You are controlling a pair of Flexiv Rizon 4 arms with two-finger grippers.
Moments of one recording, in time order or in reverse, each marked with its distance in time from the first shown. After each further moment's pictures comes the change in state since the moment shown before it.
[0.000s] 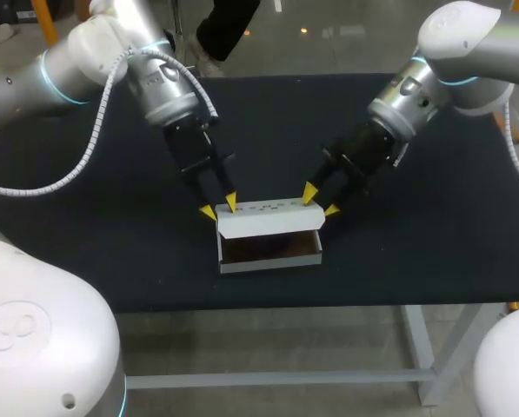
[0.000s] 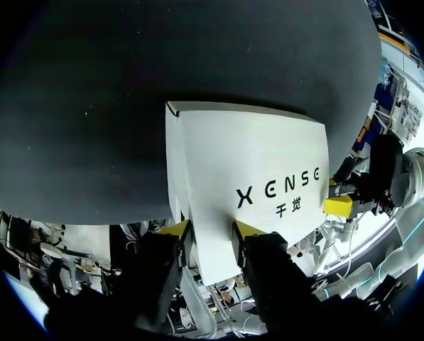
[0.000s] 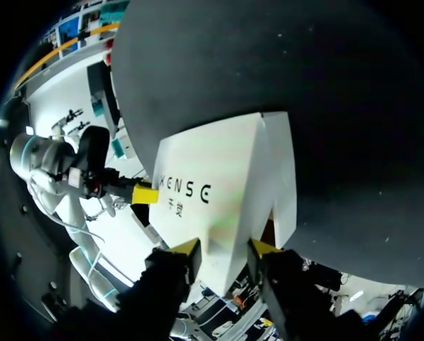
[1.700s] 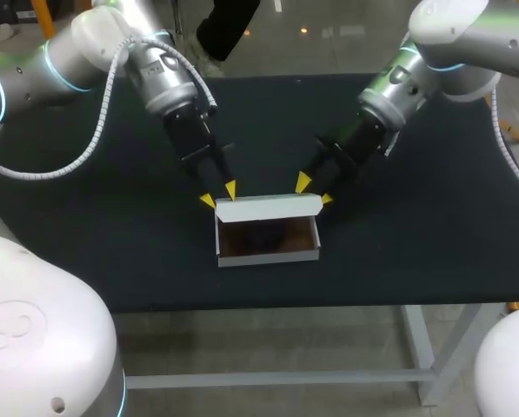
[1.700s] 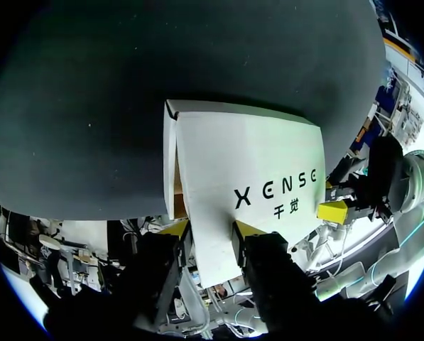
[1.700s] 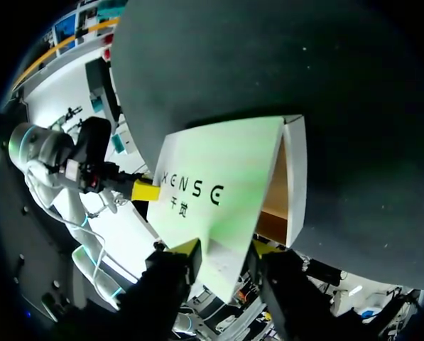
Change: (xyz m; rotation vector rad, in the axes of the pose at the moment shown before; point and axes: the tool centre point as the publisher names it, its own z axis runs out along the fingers) left arm 0.008 -0.012 -0.019 -0.055 0.017 -0.033; right arm 0.018 0.013 -0.006 0.047 -0.001 0.005
